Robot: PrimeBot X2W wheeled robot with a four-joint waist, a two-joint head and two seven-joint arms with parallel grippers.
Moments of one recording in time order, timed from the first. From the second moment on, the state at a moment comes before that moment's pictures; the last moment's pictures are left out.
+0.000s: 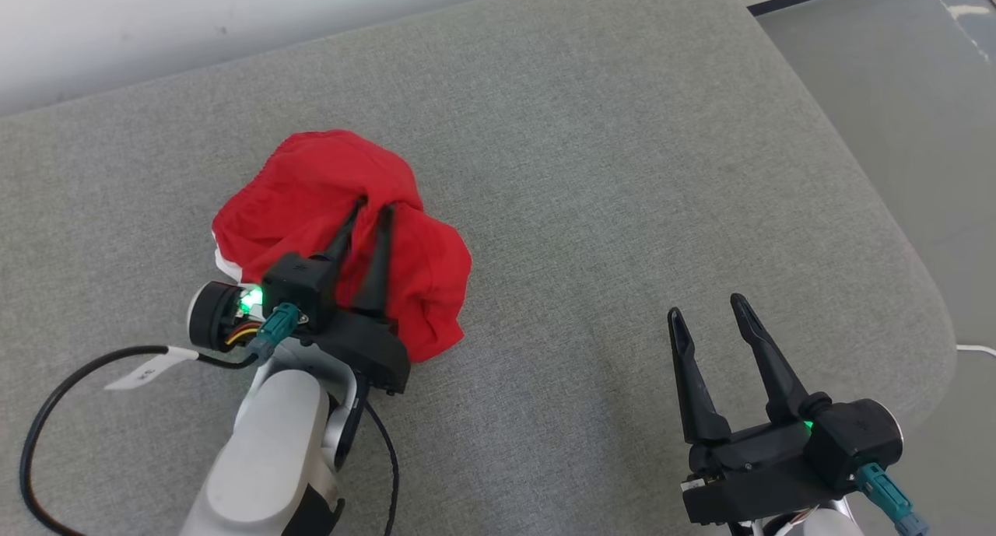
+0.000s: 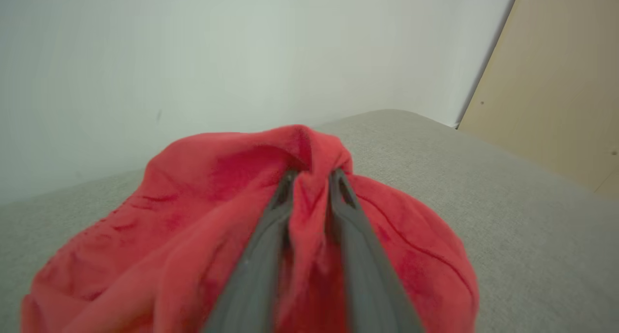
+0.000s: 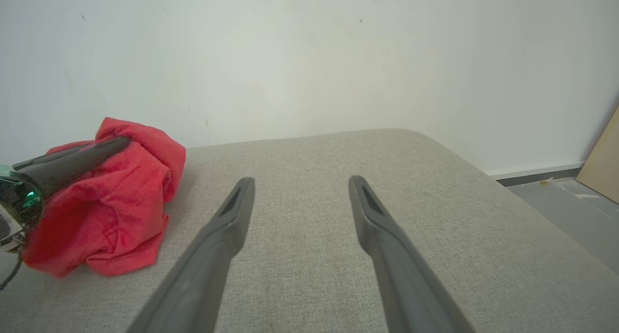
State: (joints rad) left arm -0.62 0.05 -0.24 0.60 -0.15 -0.10 -0.26; right arm -0.12 -0.05 0.16 0.06 0.14 0.13 -0.26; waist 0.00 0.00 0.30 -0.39
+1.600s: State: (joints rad) left arm 0.12 0.05 -0.10 0.04 -0.10 0.03 -0.26; right arm 0.06 -0.05 0.24 0.12 0.12 0.13 -0.26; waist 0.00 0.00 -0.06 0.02
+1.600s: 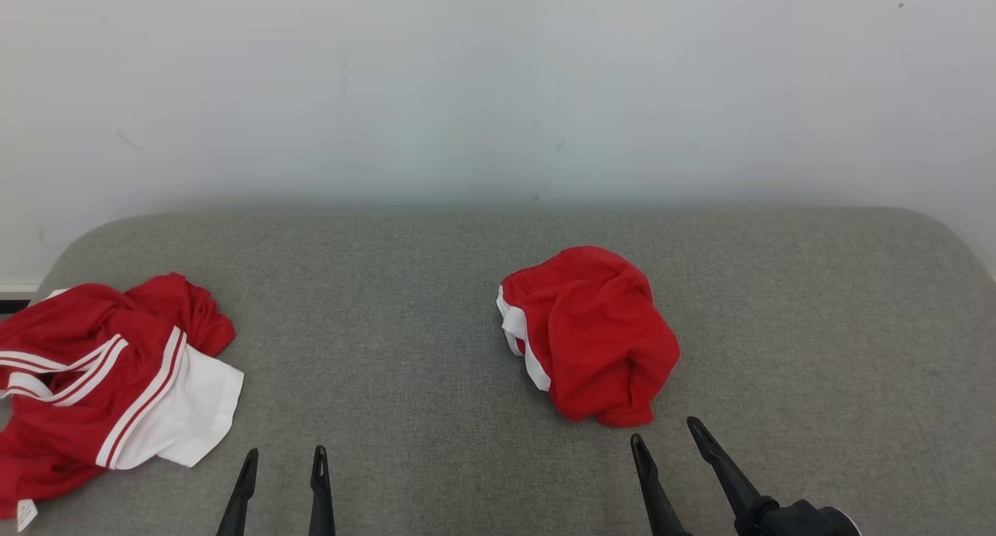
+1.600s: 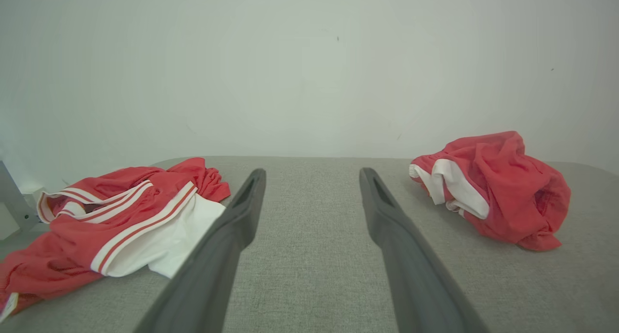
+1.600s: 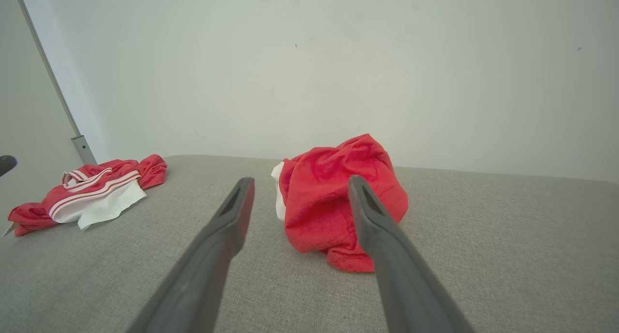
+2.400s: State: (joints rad) left arm 0.10 0.05 -0.16 0.08 -0.10 0.03 -0.26; right arm -0.06 -0.05 0.20 0.39 0.11 0.13 -0.26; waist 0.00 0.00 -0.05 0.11
